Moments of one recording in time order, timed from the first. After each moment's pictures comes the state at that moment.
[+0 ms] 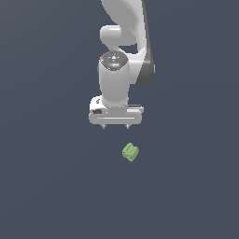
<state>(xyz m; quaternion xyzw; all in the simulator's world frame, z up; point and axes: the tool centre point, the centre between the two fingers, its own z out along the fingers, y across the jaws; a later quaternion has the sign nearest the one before) 0.002 -0.016 0.179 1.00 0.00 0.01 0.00</state>
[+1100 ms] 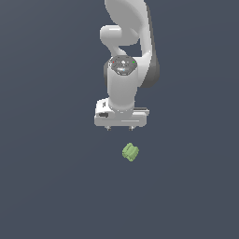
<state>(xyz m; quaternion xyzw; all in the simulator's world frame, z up) 0.008 0.003 0.172 1.00 0.01 0.00 0.01</state>
